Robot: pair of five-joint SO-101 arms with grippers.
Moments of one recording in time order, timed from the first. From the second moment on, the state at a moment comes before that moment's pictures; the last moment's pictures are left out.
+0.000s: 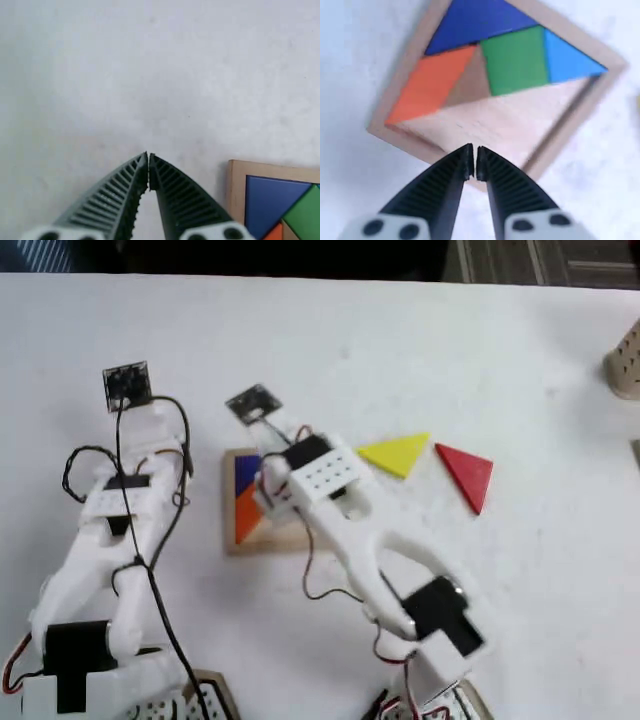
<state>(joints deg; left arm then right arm) -11.0 -10.8 51.2 19.2 8.5 -34.7 4.5 14.0 67.4 5.6</state>
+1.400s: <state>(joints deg) -11.0 -10.8 51.2 19.2 8.5 -12.2 19.6 5.0 57.0 -35.1</state>
